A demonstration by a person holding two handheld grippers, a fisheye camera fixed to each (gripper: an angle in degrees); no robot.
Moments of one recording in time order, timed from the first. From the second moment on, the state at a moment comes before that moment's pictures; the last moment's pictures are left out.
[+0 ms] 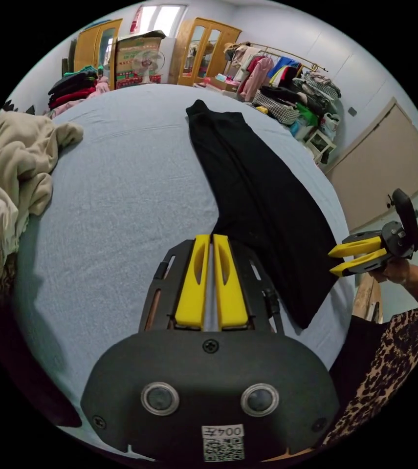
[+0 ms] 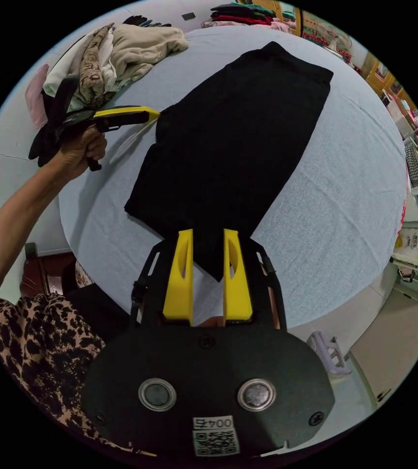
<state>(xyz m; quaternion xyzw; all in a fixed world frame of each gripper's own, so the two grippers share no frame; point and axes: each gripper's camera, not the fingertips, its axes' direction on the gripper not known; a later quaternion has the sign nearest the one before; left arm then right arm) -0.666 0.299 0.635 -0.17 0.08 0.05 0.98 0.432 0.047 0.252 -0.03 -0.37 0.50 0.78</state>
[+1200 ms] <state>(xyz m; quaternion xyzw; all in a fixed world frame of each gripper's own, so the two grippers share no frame) -0.515 0.445 0.621 -0.23 0.14 0.29 0.92 0.272 0.050 0.232 0.11 -0.33 0.49 0.80</state>
